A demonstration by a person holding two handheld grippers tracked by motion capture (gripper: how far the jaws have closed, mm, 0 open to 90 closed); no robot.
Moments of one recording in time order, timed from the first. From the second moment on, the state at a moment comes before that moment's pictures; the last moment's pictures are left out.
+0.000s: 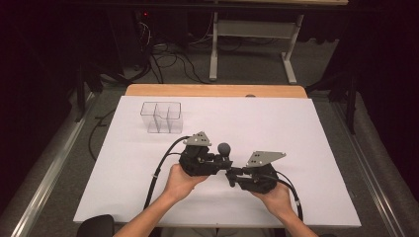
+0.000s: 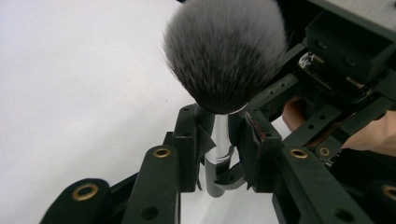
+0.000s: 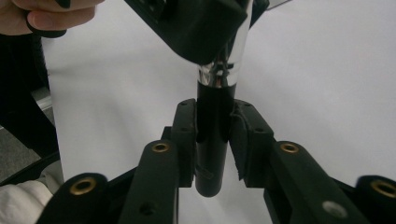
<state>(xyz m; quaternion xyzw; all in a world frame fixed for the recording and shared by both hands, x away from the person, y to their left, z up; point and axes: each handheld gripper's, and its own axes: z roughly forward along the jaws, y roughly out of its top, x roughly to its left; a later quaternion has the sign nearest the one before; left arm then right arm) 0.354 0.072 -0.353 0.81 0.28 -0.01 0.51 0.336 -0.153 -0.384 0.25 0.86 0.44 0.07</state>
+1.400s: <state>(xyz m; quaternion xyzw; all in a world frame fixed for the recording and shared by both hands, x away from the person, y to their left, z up) 0.352 0.085 -0.344 0.80 0.28 0.02 0.53 0.339 -0.239 -0.374 0.35 0.77 0.50 0.20</state>
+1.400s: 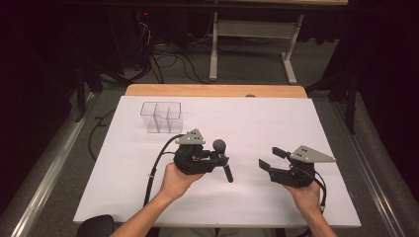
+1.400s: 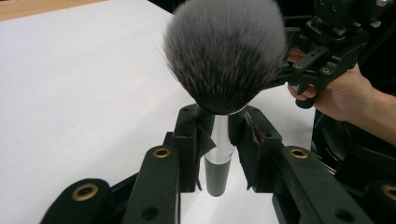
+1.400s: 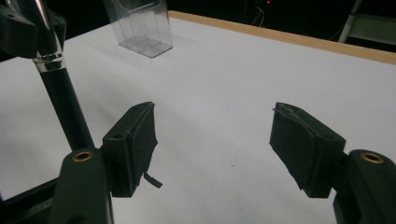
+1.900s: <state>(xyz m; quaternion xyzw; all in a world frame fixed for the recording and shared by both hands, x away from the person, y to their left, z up) 0.353 0.095 -0.336 0.79 0.29 0.02 0.54 0.347 -0.262 -0.384 0.40 0.74 0.50 0.20</state>
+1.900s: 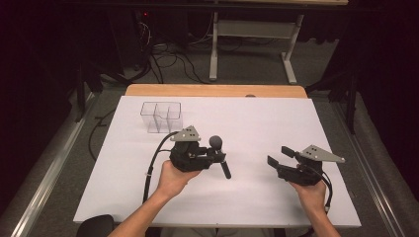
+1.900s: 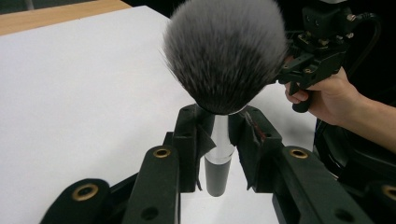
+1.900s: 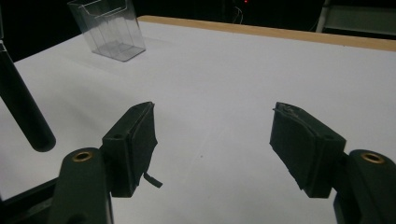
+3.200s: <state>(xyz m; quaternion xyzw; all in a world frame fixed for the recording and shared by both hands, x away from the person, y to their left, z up) 0.359 0.136 -0.301 0.77 0.32 0.07 0.55 0.341 -0.263 -0.397 0.40 0.74 0.50 0.20</state>
